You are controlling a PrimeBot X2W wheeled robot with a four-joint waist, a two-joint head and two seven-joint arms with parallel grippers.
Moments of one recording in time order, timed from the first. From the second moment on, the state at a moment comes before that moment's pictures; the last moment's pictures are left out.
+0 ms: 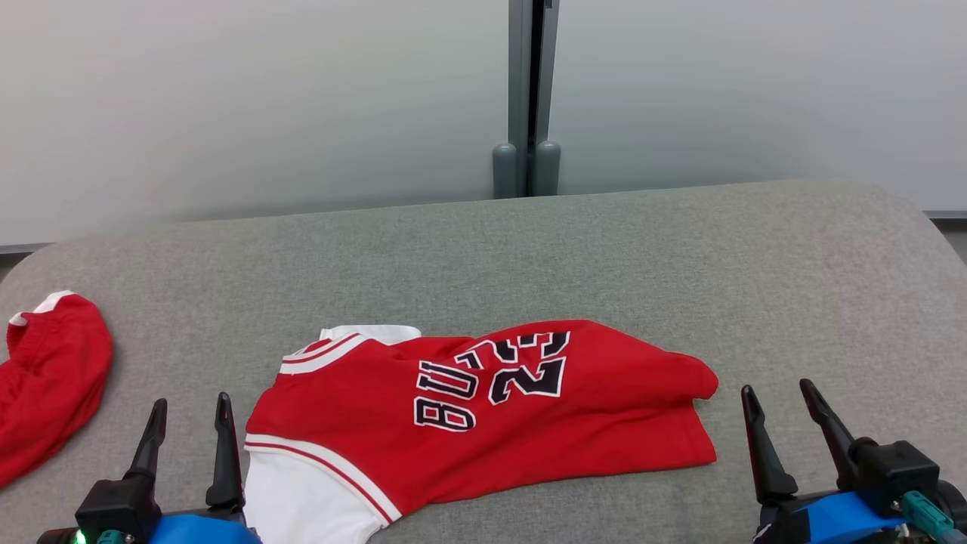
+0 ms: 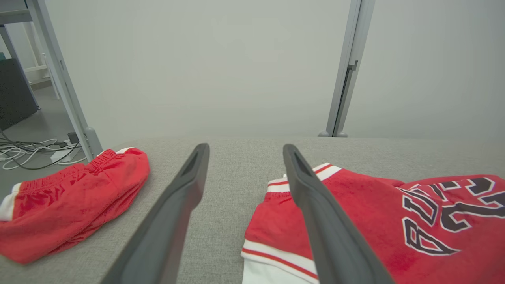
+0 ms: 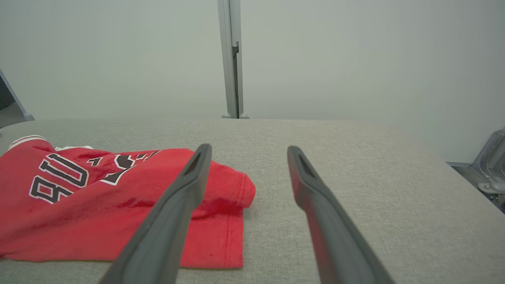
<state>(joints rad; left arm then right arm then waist) 0.04 0.32 -0.20 0.18 -0.39 0.12 -0.26 0.05 -0.05 -0.05 0.08 0.07 0.13 -0.12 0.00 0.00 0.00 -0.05</state>
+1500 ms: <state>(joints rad) 0.04 0.21 -0.31 0.59 -0.43 0.00 -0.25 -0.11 -0.05 -0.07 0.64 0.08 0.13 -0.21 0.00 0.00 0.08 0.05</state>
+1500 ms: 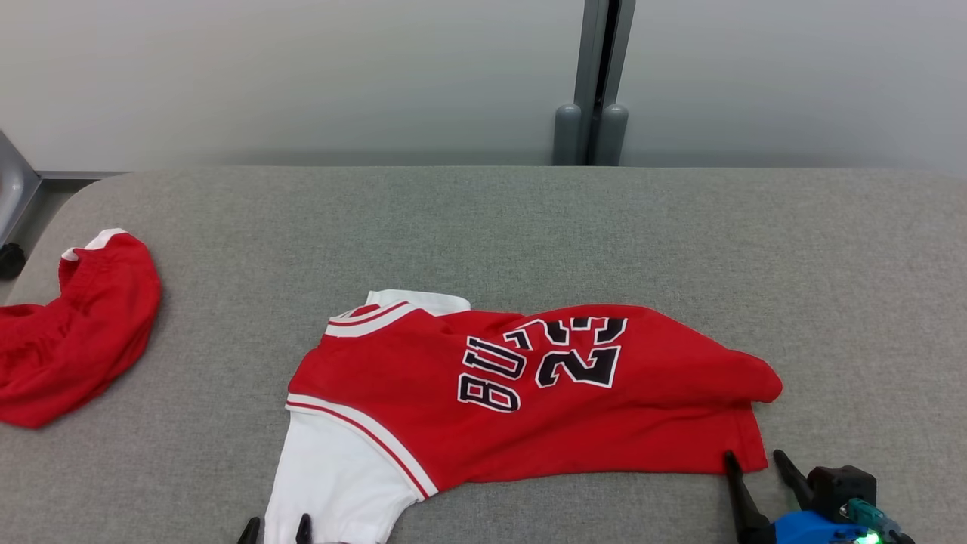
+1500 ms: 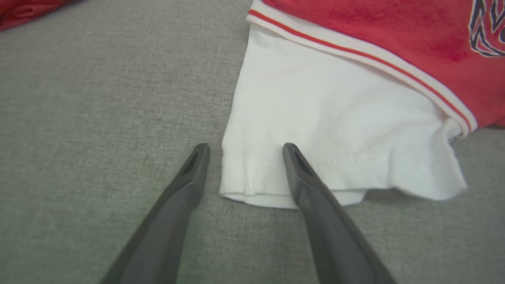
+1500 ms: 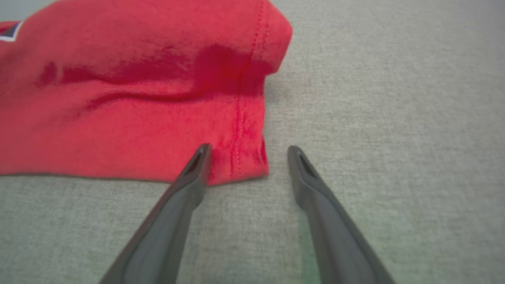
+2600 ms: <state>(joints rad) -0.02 0.17 -0.30 0.55 -0.45 -0.07 -0.26 -0.09 -0.05 0.05 0.57 0.18 0.13 -0.26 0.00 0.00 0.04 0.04</state>
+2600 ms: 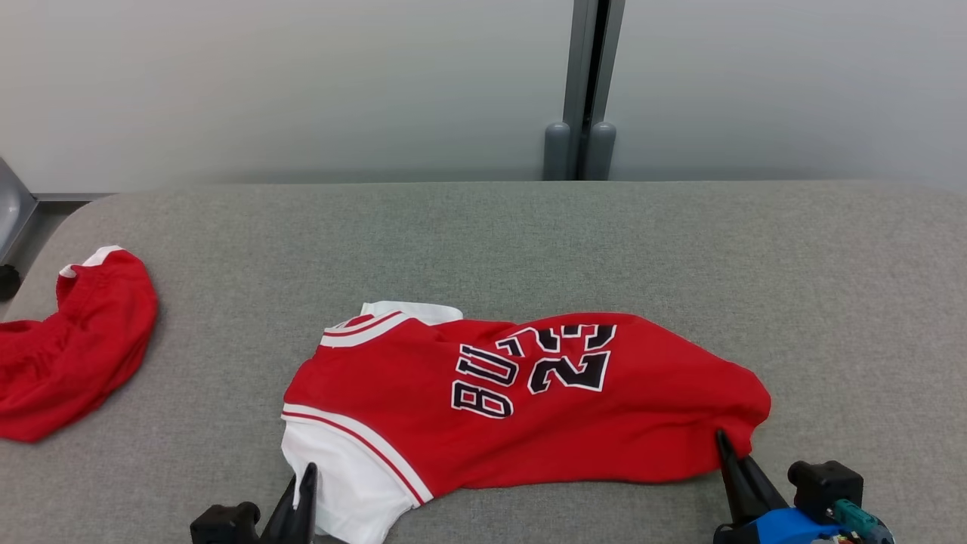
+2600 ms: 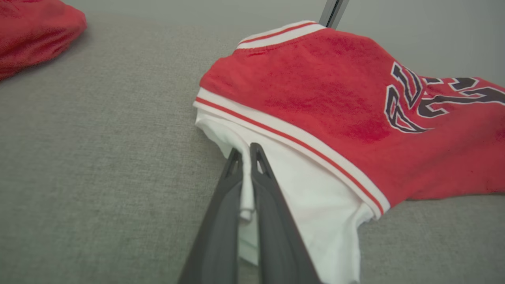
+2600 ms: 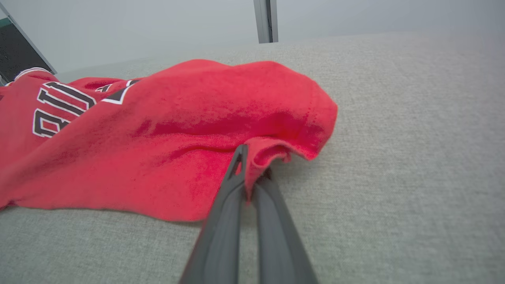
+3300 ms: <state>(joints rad) -0.68 0.30 -0.27 0.30 -0.41 -0.10 -0.09 -0.58 -0.13 0.06 0.22 0.19 0.13 -0.16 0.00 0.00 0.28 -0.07</state>
